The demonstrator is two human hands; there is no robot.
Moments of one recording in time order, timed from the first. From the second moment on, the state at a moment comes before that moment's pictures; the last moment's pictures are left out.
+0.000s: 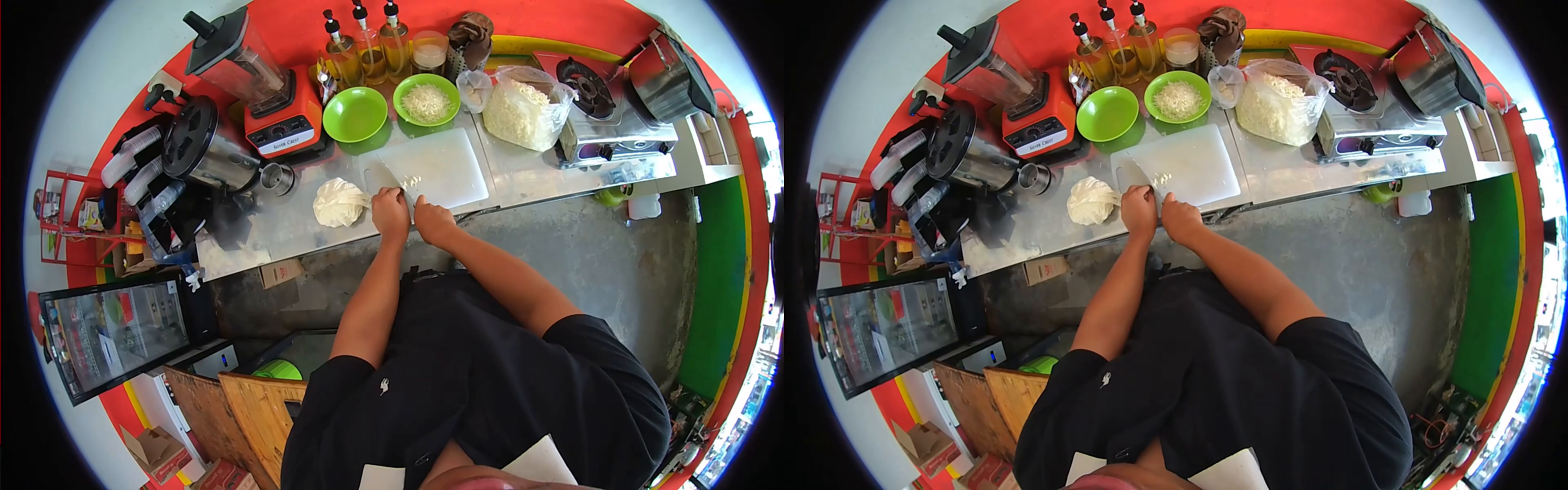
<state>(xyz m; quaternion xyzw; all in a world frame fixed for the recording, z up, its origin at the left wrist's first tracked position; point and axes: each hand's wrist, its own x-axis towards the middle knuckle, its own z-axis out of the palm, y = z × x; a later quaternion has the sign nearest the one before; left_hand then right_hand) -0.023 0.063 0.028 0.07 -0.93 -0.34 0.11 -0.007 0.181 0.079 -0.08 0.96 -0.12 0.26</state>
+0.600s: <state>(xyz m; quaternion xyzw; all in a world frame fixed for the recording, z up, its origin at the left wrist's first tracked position) -0.032 0.064 0.037 0.12 -0.94 -0.31 0.07 0.003 0.174 0.080 -0.08 0.96 -0.11 0.24</state>
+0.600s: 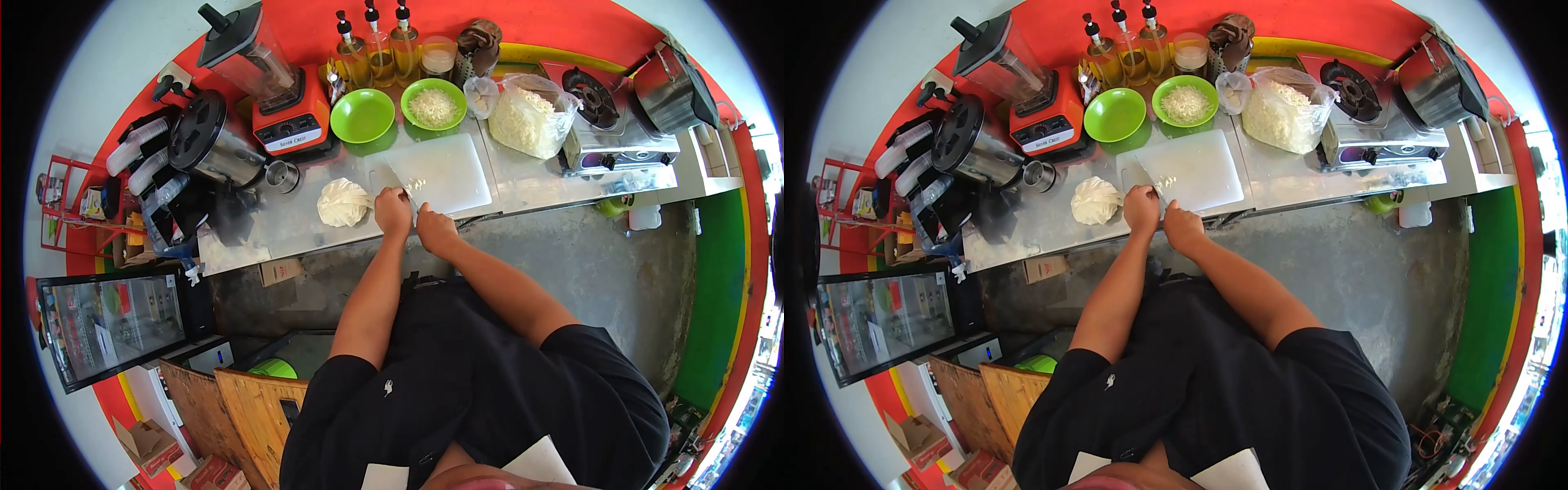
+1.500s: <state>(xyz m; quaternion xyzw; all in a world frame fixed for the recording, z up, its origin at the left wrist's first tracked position) -0.033 0.048 0.028 0.05 -0.94 -0.34 0.07 0.003 0.178 0.093 -0.08 0.94 -0.11 0.30</state>
